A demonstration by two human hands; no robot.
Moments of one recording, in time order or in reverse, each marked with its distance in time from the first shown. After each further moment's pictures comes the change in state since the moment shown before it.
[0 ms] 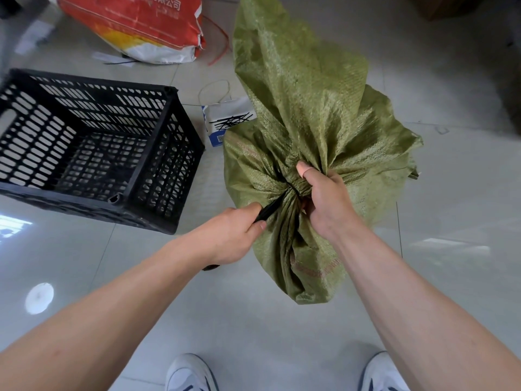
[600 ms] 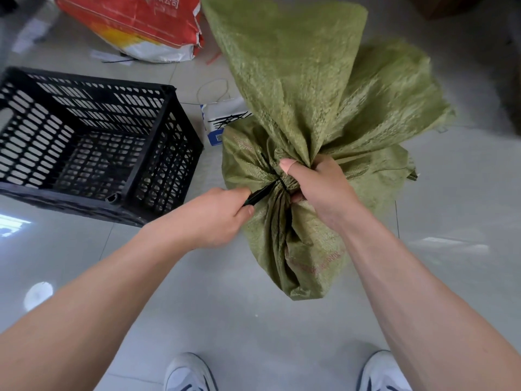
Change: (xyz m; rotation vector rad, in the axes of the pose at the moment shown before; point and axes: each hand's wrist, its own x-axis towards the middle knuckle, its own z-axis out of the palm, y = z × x) left_hand -0.004 0.007 -0.031 0.160 0.063 0.011; right_hand -0.001 -0.017 0.001 -0.588 -0.154 -0.203
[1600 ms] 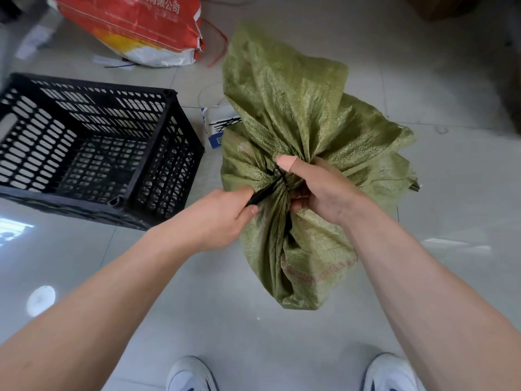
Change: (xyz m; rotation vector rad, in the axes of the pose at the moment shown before) left_hand 0.000 -0.001 0.001 -0.002 0.053 0.051; right_hand 0.003 -0.009 -0.005 0.216 -0.220 0.180
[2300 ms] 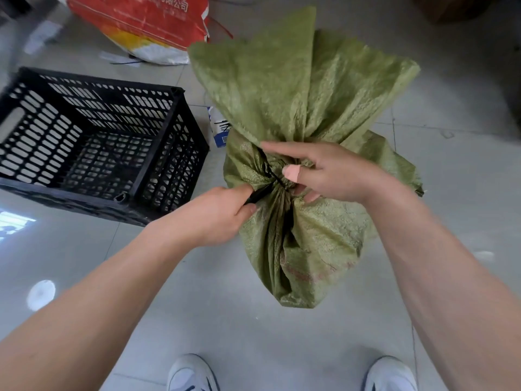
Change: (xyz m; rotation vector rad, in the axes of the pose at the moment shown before) left_hand 0.000 -0.011 -0.004 0.047 -0.032 -0.024; right_hand -0.017 -0.042 -0.008 -0.787 -0.336 -0.300
